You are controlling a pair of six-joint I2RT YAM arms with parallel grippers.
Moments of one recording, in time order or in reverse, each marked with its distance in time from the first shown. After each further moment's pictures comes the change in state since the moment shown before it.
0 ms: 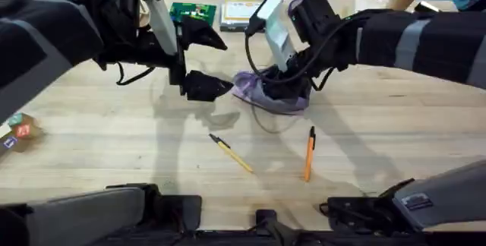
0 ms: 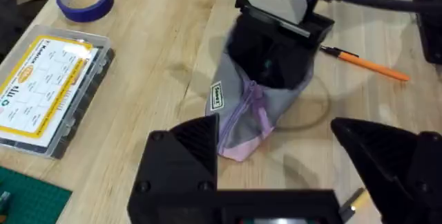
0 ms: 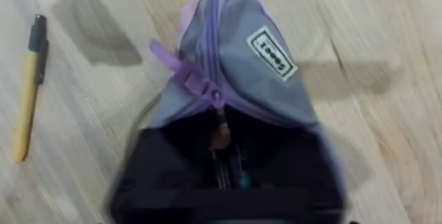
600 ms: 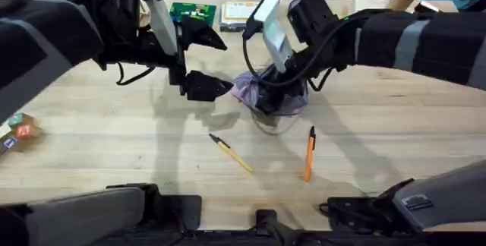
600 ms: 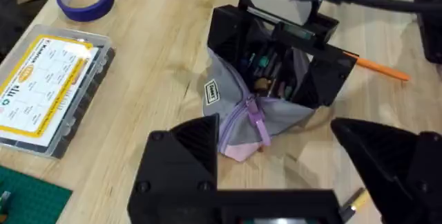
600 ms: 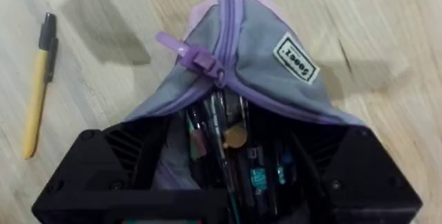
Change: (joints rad) left arm 0.000 0.000 0.000 0.000 -0.003 0.000; right arm 0.013 -0.003 0.004 -0.005 0.005 -0.002
